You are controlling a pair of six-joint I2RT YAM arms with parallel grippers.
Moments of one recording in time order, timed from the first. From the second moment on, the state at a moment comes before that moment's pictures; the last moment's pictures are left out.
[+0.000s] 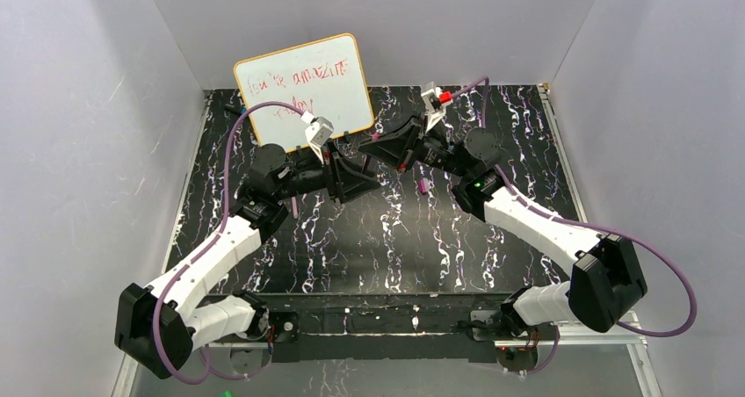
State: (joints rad) left arm -0.52 1.09 0.82 0.31 0.77 -0.49; right arm 0.68 1.34 0.97 0.73 -0.64 0.63
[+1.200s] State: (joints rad) left arm -0.53 1.05 0.77 0.21 0.62 -0.41; right arm 0.69 1.08 0.88 0.34 -0.09 0.54
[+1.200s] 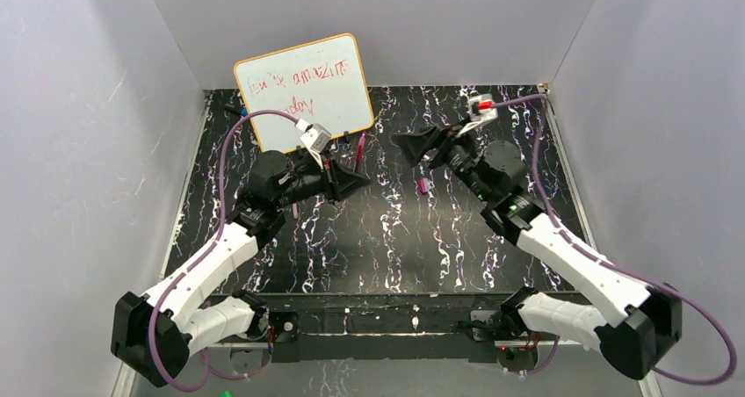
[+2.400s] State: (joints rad) left arm -0.38 1.13 0.65 0.63 0.89 -0.70; right arm 0.37 1.53 1.00 -0.31 -0.07 0.33
